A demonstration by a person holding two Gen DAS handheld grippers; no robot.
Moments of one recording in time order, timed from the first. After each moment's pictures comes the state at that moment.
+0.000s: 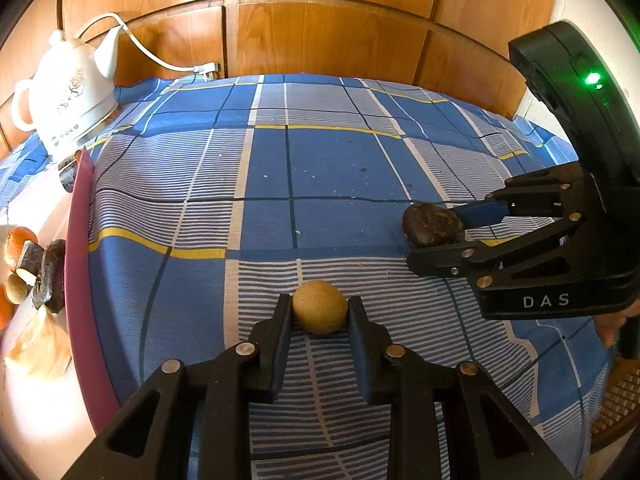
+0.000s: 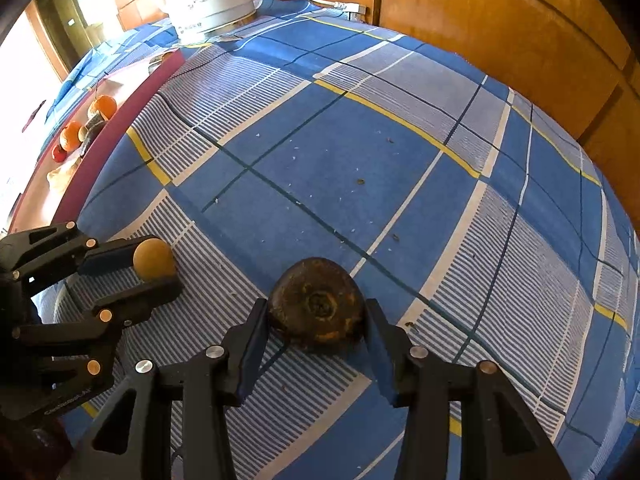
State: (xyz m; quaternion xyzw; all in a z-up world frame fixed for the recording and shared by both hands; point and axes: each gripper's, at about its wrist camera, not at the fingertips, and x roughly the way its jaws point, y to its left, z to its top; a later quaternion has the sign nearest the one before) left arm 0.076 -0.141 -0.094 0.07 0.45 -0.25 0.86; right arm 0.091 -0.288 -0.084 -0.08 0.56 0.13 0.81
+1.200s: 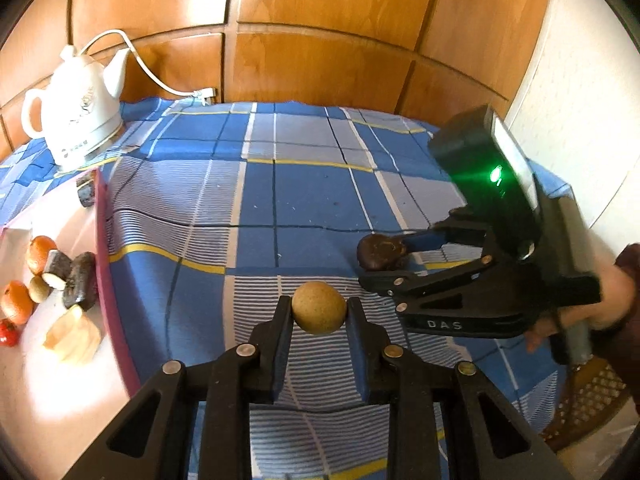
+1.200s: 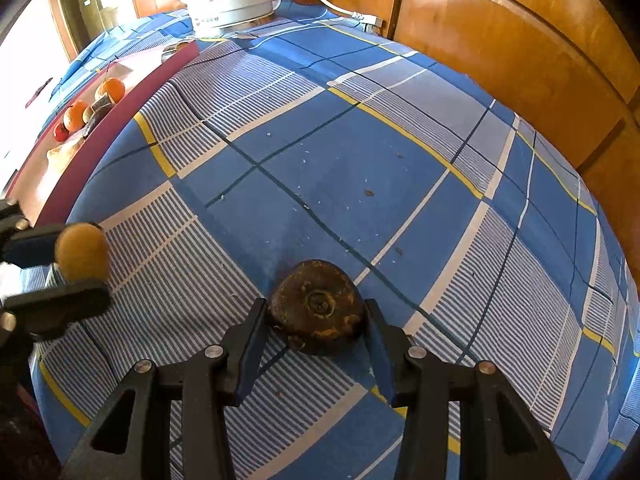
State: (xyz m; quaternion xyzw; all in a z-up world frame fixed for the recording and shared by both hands) left arm 0.053 -0.129 -0.042 0.03 0.43 -0.27 0.86; right arm 0.087 -0.267 -0.081 -0.12 0.54 0.14 0.82
